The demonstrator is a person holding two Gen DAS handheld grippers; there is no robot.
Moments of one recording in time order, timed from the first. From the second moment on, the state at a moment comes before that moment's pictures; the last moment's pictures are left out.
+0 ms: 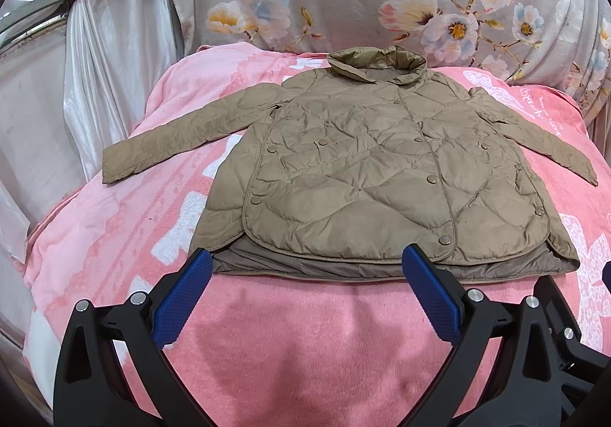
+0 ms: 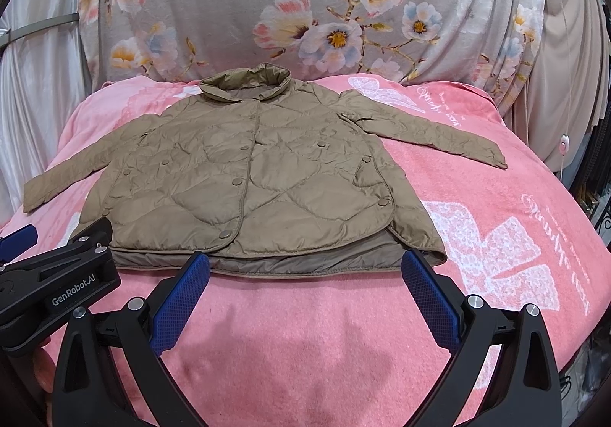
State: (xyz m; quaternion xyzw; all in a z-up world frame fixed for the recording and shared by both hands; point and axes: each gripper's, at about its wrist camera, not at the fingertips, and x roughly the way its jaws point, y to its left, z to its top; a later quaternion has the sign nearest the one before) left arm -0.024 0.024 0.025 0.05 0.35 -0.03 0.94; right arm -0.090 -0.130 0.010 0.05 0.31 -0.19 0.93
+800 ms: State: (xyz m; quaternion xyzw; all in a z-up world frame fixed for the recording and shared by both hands) left arm 0.114 0.048 0.023 0.04 0.34 0.04 0.94; right arm 0.000 -0.501 -0.021 0.30 0.28 -0.30 0.86
